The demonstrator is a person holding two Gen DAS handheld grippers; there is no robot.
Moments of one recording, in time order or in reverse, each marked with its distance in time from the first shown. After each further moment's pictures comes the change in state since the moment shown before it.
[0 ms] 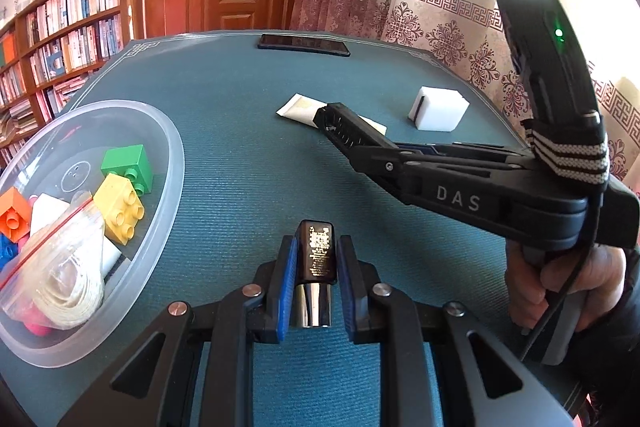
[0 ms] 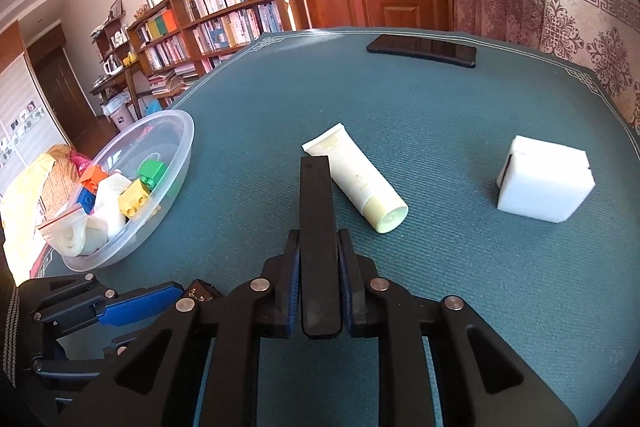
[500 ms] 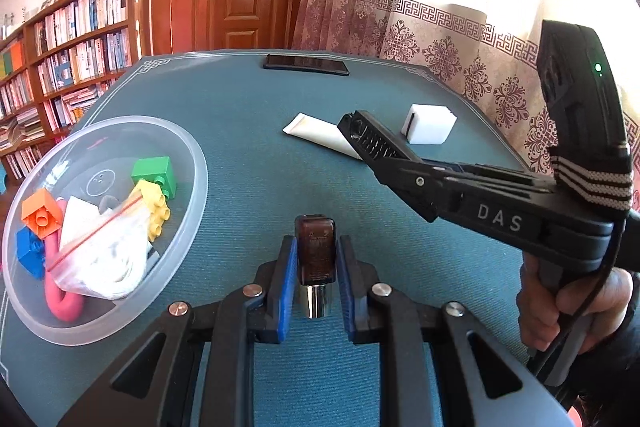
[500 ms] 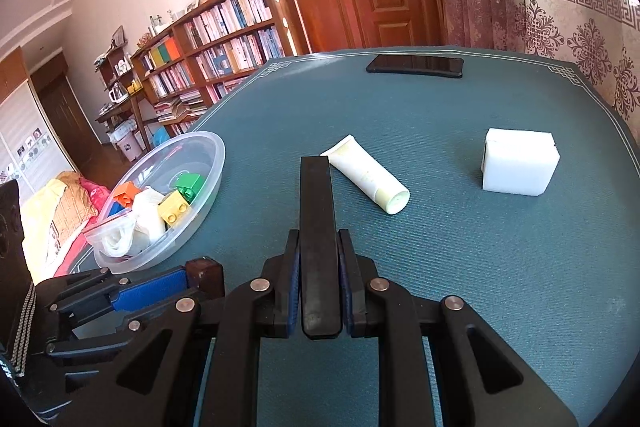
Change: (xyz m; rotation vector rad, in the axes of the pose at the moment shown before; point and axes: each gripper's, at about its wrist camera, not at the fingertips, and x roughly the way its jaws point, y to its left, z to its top) left arm -0.035 0.002 -0.001 -0.002 -0.067 0.017; right arm -0.041 0.014 -0.015 0.053 -0.078 0.026
